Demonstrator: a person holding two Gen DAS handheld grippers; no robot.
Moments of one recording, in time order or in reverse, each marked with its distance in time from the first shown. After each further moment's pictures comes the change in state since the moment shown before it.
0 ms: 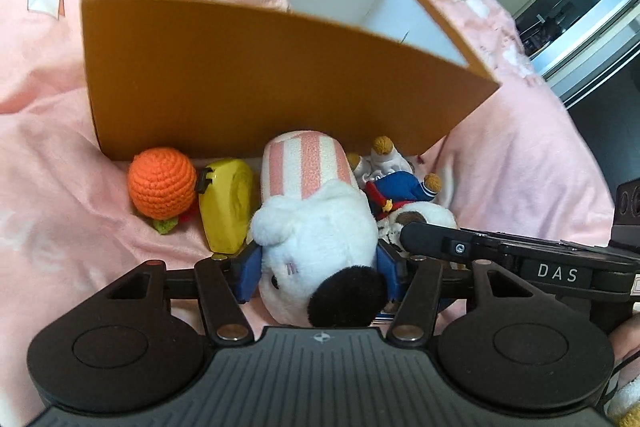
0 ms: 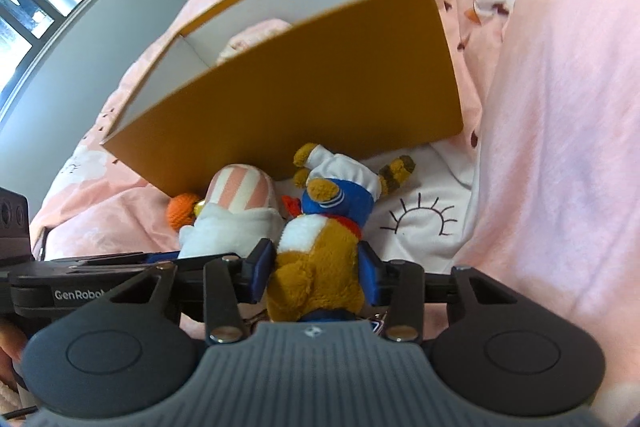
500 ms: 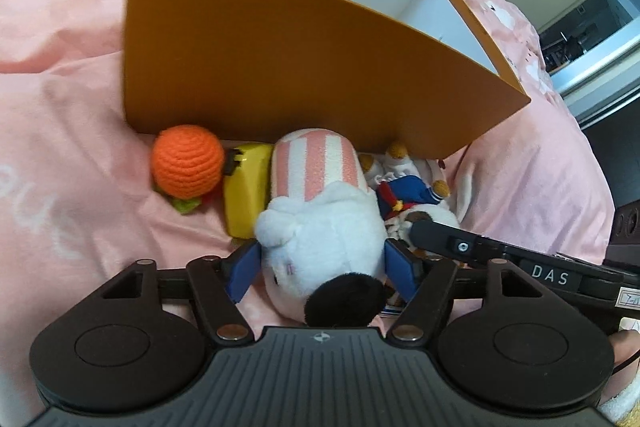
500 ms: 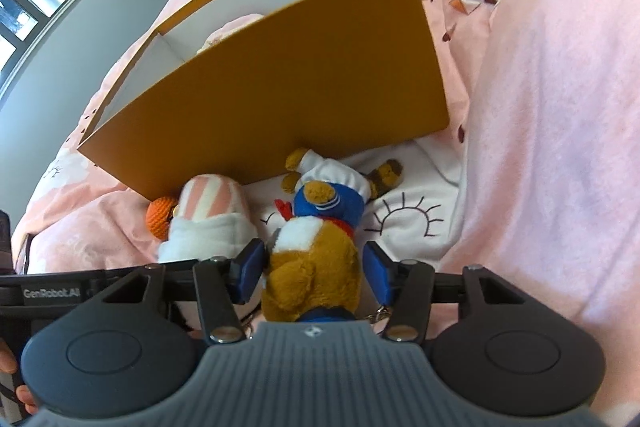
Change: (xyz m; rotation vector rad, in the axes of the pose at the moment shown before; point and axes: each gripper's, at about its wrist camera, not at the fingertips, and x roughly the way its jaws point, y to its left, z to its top) left arm 0.008 0.020 0.000 -0.121 0.029 0.039; right arm 0.018 -0.009 0.003 0.032 0.028 -0.035
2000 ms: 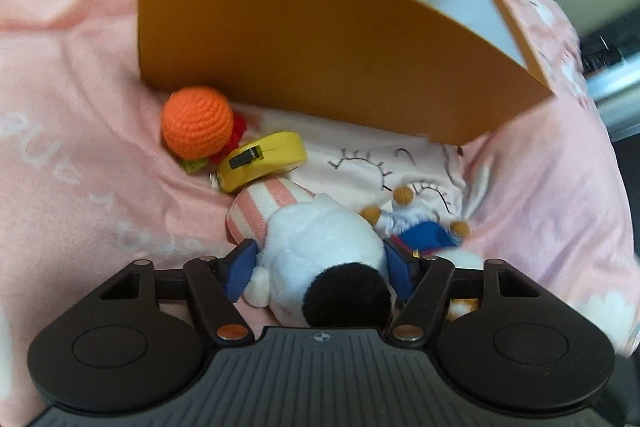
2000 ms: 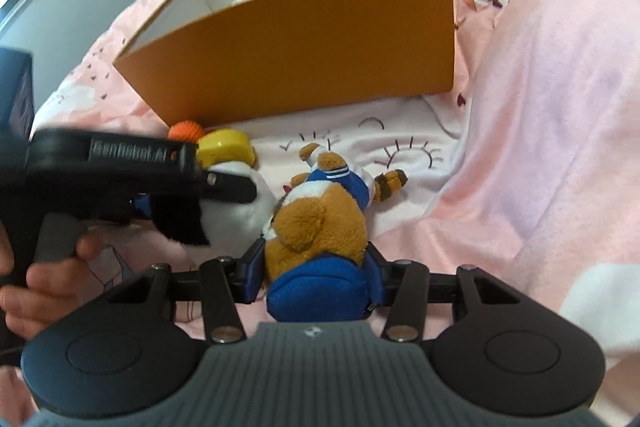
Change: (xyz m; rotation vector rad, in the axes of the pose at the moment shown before) left arm -0.016 -0.007 -0.006 -0.125 0.020 0.105; right arm -0.040 0.047 -0.047 -0.140 0.044 -0.106
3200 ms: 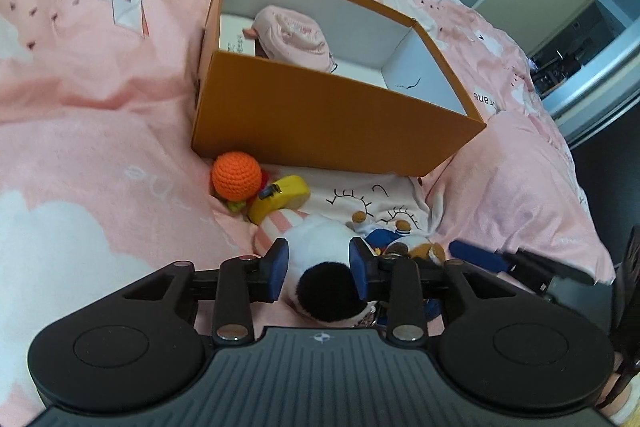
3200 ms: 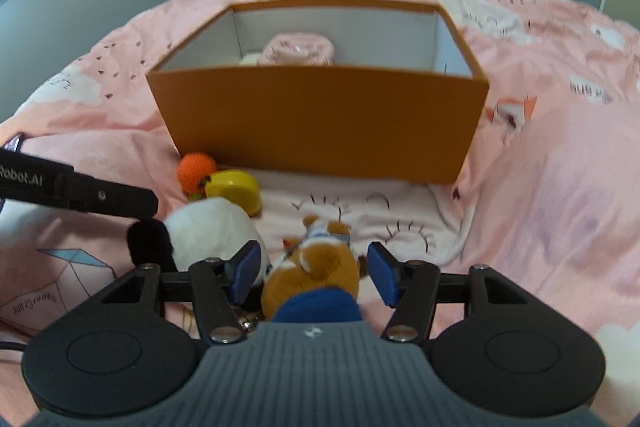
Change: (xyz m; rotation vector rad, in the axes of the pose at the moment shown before) left arm -0.070 0.022 -0.008 0.048 -0.164 -0.083; right arm -0.010 0.045 0.007 -0.197 -0.124 -0.136
